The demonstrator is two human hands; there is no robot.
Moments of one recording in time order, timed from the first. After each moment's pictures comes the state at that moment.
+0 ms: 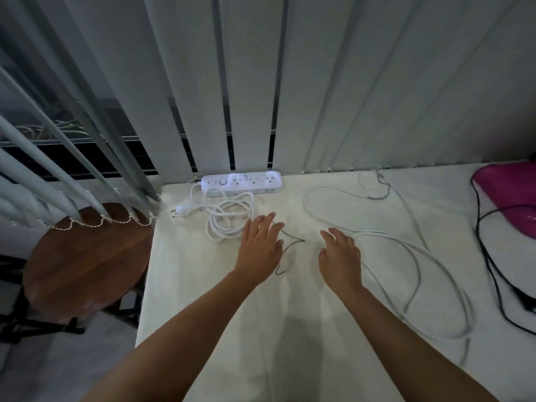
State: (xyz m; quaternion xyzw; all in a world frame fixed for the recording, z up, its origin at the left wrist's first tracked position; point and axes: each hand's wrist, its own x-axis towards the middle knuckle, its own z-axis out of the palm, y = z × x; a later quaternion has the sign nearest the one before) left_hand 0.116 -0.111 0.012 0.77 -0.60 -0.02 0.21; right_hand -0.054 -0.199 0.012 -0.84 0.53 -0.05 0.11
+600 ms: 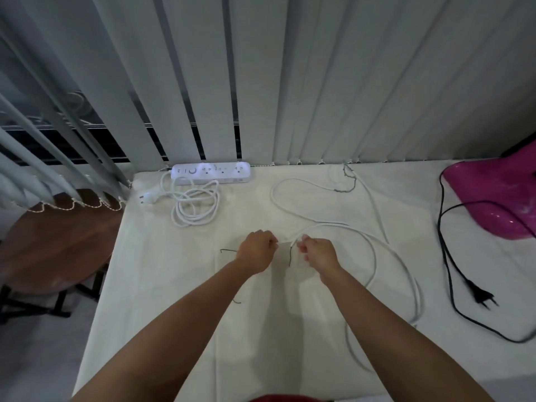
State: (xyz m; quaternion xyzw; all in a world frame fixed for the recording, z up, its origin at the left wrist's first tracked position) left_hand 0.031 -0.152 0.002 0.81 -0.48 -0.28 0.18; right_hand -0.110 -0.231 0.024 -0.55 0.63 -0.10 0.54
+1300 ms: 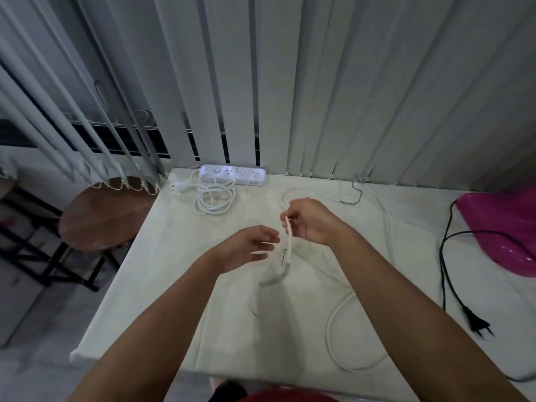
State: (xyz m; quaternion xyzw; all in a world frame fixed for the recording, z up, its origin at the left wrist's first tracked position) left_hand 0.006 -0.092 0.083 0.57 -0.18 -0.61 0.52; right_hand -0.106 -0.238 0.149 -0.51 0.38 -0.03 0.77
